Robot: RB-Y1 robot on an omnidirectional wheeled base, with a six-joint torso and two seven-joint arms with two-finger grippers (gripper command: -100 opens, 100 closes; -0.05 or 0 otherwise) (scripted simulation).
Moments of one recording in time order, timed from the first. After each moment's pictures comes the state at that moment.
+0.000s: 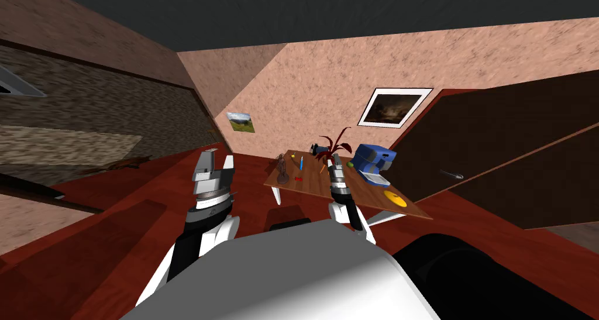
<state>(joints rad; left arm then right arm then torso) 0.49 0.03 -0.02 -2.39 -0.07 -0.53 -0.11 0.51 -0.05 0.00 -2.32 -0.02 -0.37 0.16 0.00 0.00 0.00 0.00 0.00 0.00</state>
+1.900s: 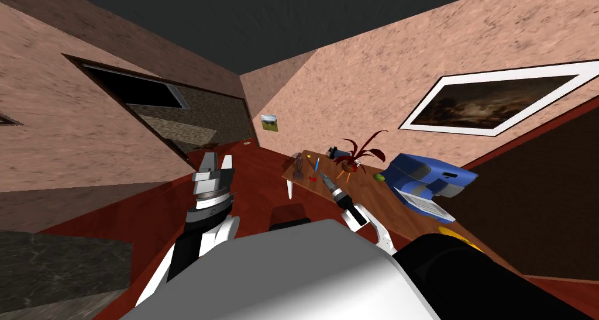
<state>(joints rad) 0.49 0.03 -0.02 -2.39 -0.07 -0.53 -0.11 0.53 -0.57 0.07 -2.04 0.07 -0.23 0.20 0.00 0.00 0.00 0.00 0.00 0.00</state>
